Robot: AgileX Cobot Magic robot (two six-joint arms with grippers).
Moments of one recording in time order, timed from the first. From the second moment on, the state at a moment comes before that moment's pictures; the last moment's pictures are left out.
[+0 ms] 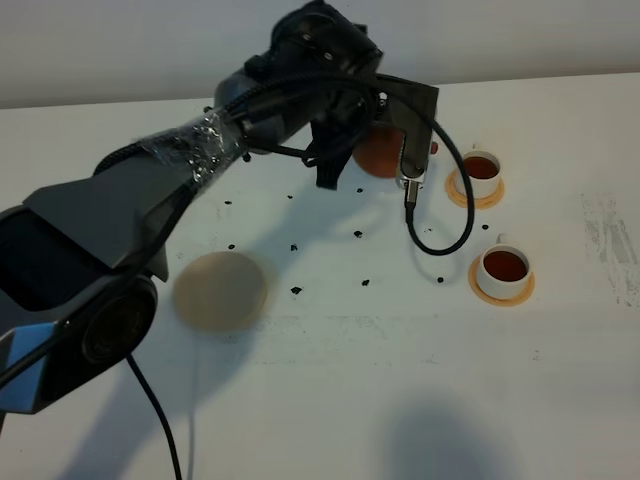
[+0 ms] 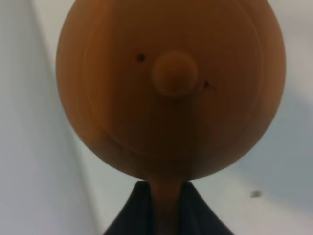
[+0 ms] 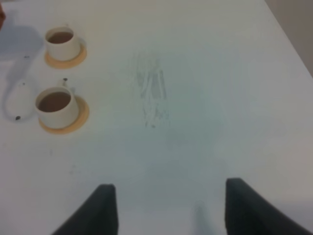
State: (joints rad) left arm -0.66 2.38 -2.17 0.37 0.89 1.05; right arm -0.15 0.01 -0.52 0.08 1.12 -0.05
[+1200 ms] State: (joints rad) left arm -0.65 2.46 -2.17 0.14 0.98 0.50; right arm -0.15 0.01 -0.52 0.08 1.12 -0.05
